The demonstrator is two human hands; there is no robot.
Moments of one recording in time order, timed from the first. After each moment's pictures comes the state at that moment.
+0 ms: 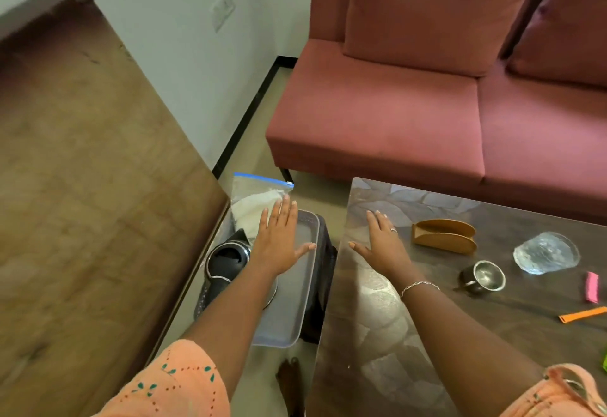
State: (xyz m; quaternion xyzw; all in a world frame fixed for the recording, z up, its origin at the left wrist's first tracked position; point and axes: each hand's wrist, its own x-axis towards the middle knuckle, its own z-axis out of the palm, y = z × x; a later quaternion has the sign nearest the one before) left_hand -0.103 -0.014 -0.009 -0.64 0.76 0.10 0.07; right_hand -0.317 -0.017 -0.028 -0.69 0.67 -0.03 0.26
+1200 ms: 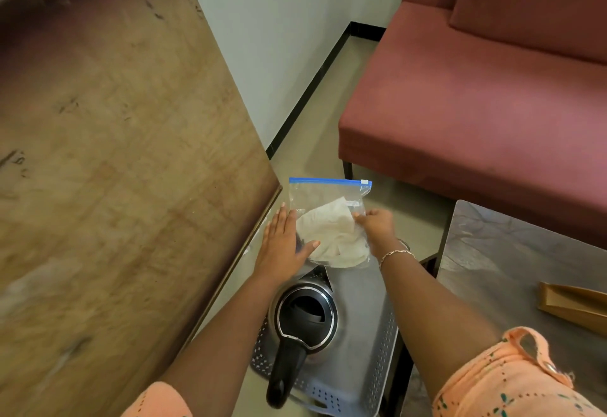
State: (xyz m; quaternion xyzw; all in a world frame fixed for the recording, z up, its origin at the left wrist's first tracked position) left_hand 0.059 -0.080 -0.086 -0.74 0.61 0.28 -0.09; right_hand -0.107 -0.175 -0.132 -0.31 0.69 -0.28 0.59
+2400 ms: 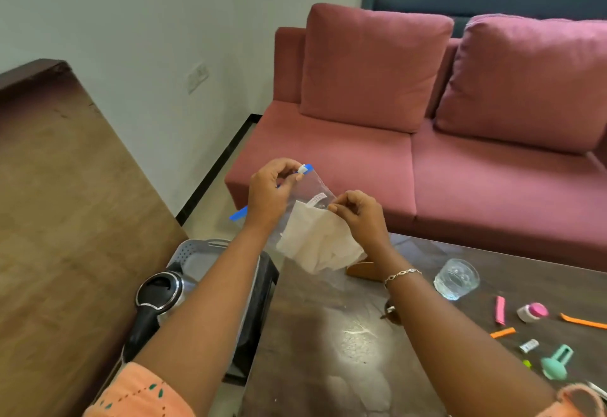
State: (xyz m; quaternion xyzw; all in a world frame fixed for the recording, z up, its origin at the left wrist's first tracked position) left_hand -0.260 -0.036 0.152 -0.53 0.63 0.25 -0.51; right_hand -0.425 -0.025 0.107 -0.62 0.57 -0.44 0.32
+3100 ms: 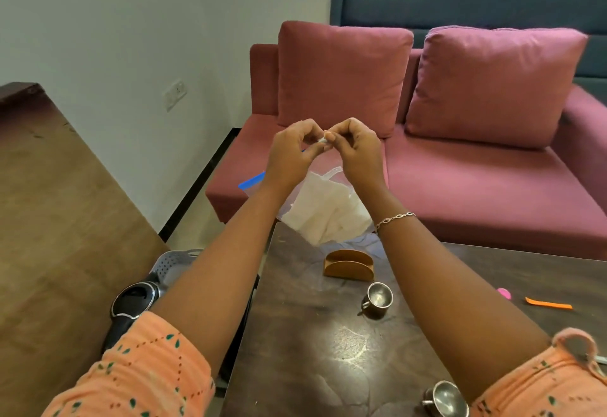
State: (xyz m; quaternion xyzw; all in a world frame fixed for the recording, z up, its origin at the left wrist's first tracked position) left_hand -0.346 -0.041 0.216 -0.43 0.75 0.19 -0.46; right_hand -0.469 -0.039 0.206 -0.60 0.48 -0.59 0.25
